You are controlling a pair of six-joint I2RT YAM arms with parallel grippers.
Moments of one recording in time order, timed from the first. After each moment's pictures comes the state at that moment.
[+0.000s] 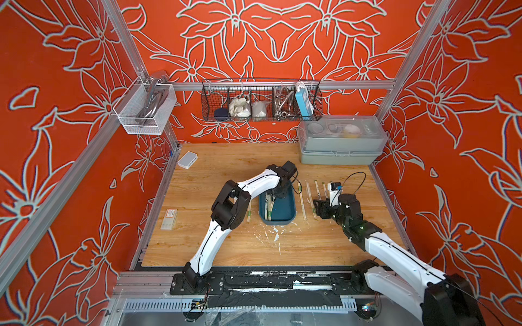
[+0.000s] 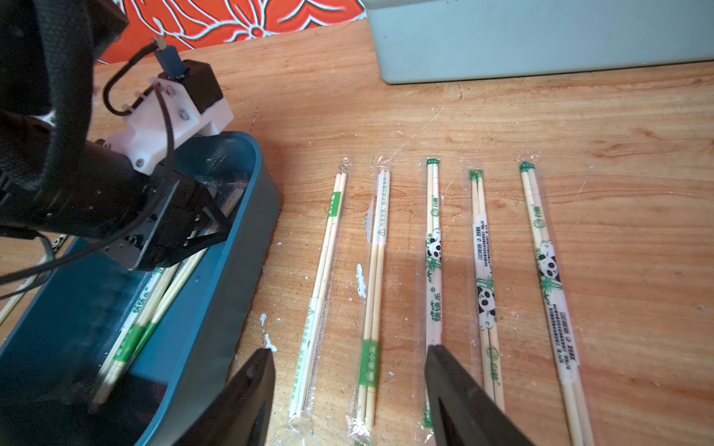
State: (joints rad) left arm -0.67 2.34 1.94 -0.92 -0.18 -0.41; right arm 0.38 0.95 0.39 0.00 0.01 0.26
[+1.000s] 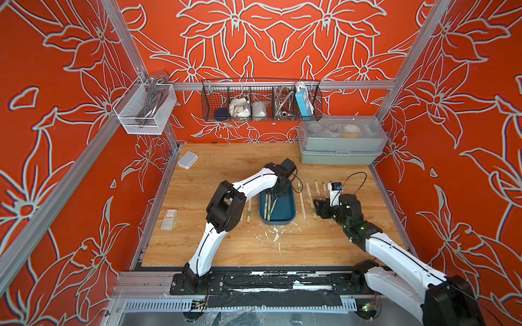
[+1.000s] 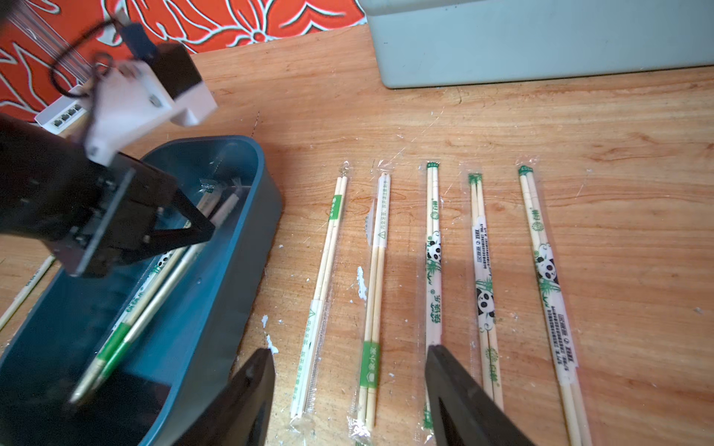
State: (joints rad) left arm -0.67 2.22 1.88 -0.91 -0.09 -0.42; right arm 0.38 0.94 0.39 0.00 0.01 0.26
